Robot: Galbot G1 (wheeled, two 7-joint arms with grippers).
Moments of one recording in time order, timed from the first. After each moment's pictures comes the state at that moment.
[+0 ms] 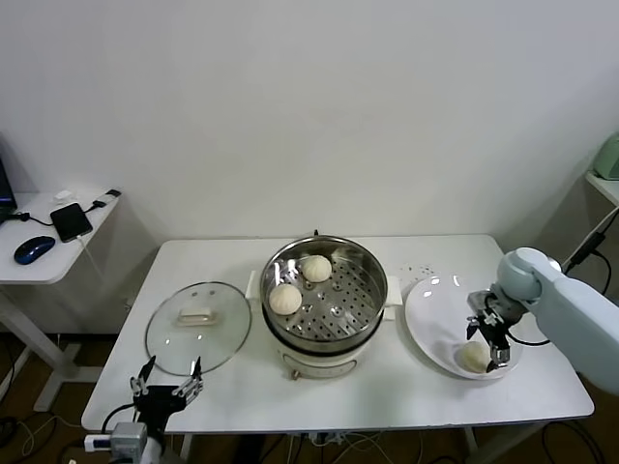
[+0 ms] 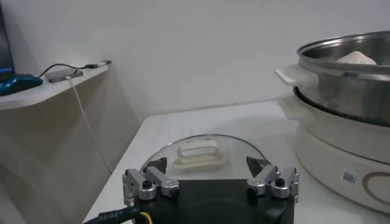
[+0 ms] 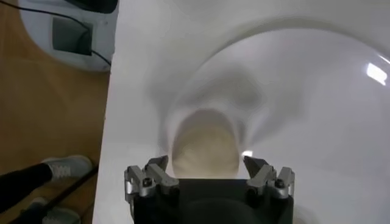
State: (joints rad) left arm 1.68 -1.61 -0.73 -2.11 0.09 0.27 0.14; right arm -0.29 0.69 -0.41 1.19 -0.42 -0.05 -1.43
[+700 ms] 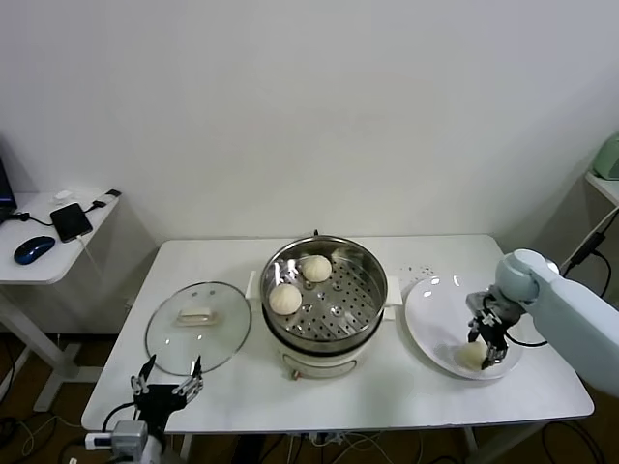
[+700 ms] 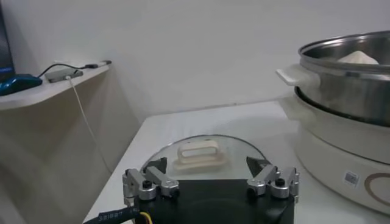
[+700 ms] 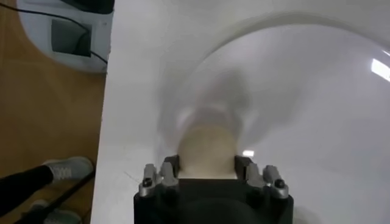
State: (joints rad) left arm 1.67 -1.61 -0.73 -2.11 0.10 0.27 0.14; right arm -0.28 0.70 -0.40 1.17 -0.42 -0.05 -1.43
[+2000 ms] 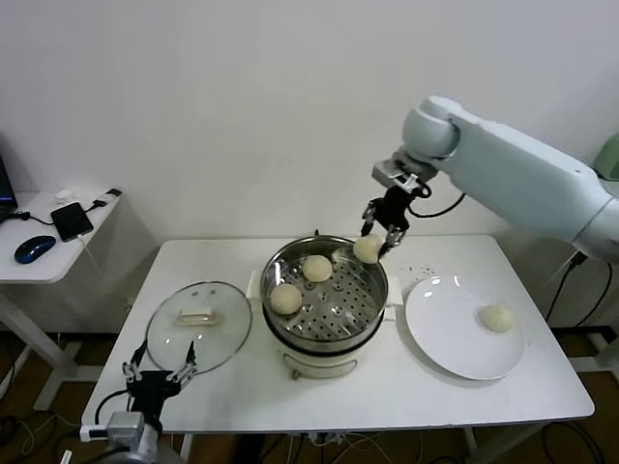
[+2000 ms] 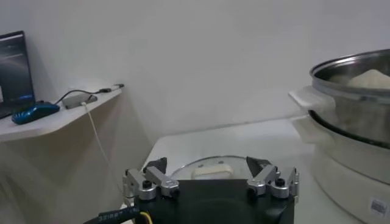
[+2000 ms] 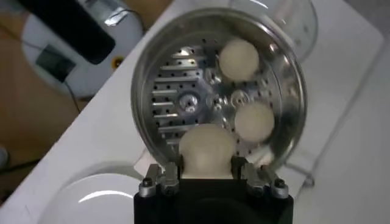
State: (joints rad) left arm 1.64 -1.61 -0.74 -2.13 0.13 0.24 0.11; right arm 0.56 1.04 -1.06 1.20 0.17 0.18 -1.47
